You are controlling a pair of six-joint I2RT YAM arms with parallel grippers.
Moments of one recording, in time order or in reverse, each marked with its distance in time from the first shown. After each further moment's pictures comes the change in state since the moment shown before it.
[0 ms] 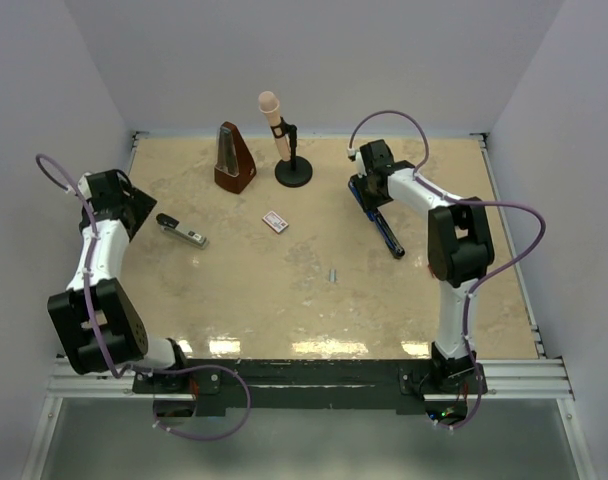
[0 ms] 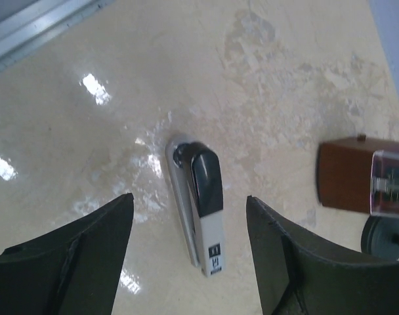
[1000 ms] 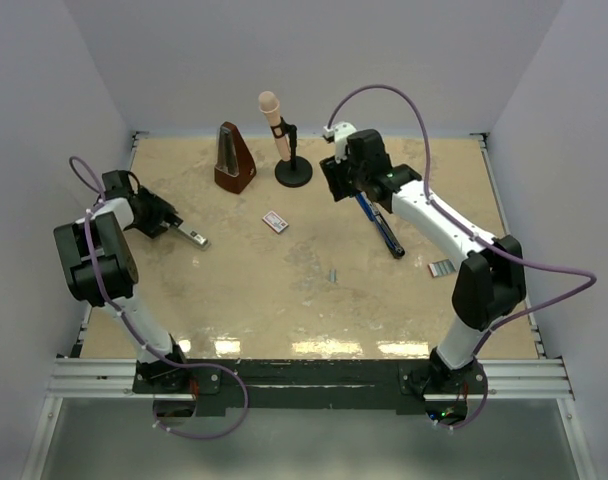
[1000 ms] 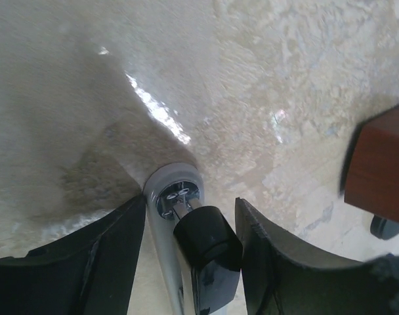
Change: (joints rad) left arm 0.034 0.500 0.188 0.077 0.295 0.003; right arm 0.174 -0.352 -0.082 0.114 -0.069 0.034
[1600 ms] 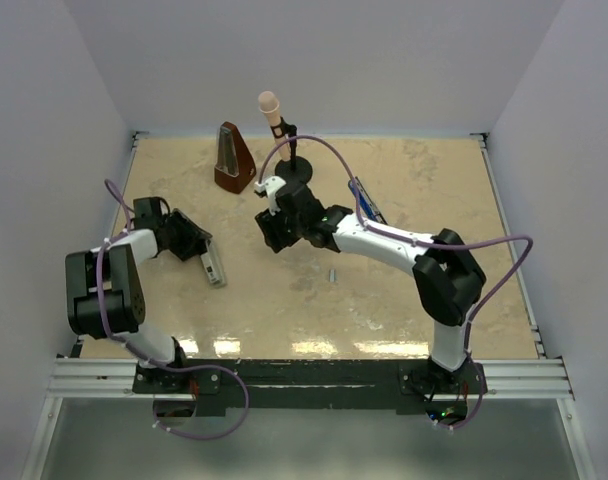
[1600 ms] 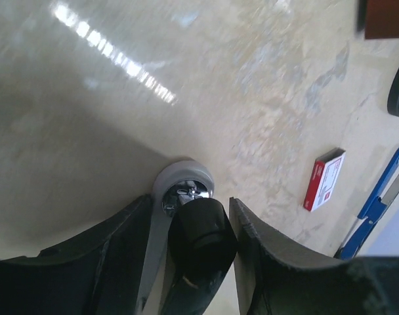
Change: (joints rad) left arm -0.163 -0.244 -0.367 0.155 0.127 -0.029; right arm 0.344 0.145 -0.080 0.182 -0.080 0.174
